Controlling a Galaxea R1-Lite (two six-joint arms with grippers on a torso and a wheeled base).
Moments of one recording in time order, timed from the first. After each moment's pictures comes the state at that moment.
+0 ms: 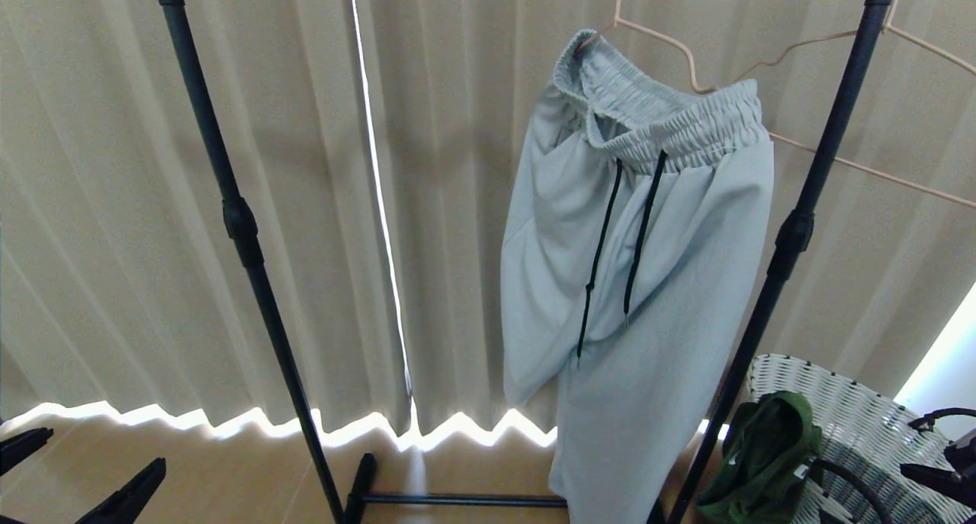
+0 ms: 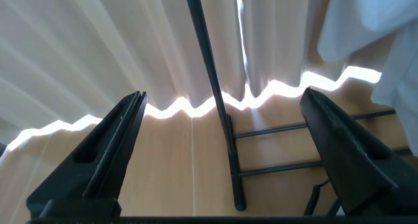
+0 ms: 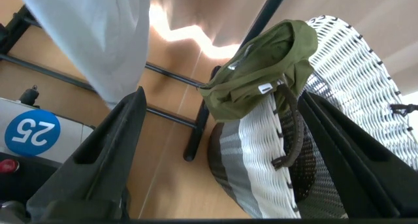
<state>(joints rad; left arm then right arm) -0.07 0.75 -0.19 -0.27 0.04 0.23 0.26 0.93 -0.15 -0.19 -0.12 -0.12</state>
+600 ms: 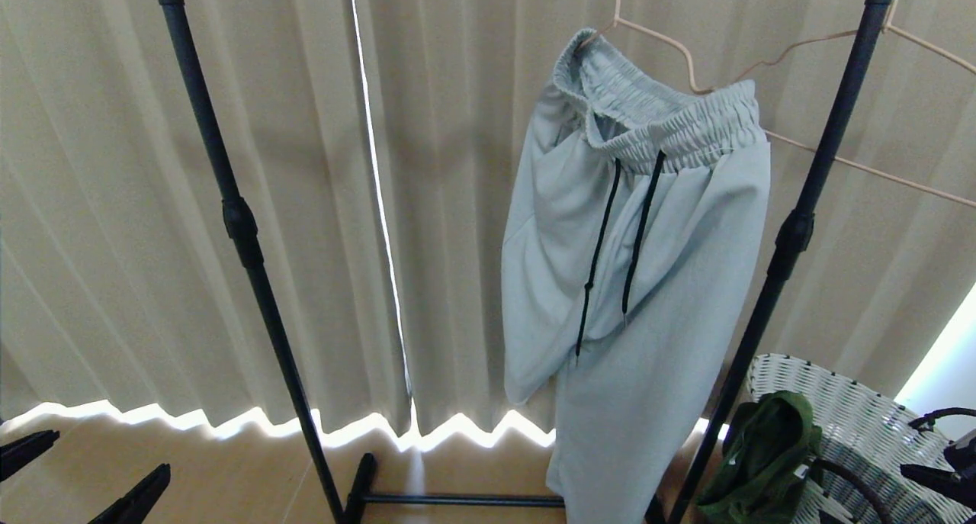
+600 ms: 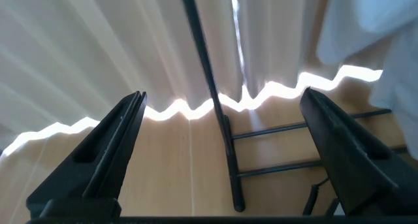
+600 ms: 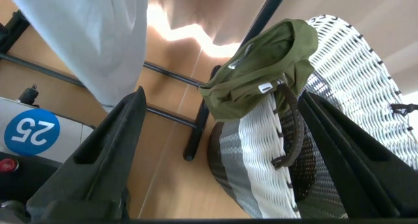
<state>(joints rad) -0.11 0.73 -0.18 -0.26 0.04 0.23 0.26 0.93 -0.15 -0.19 -0.12 -0.12</state>
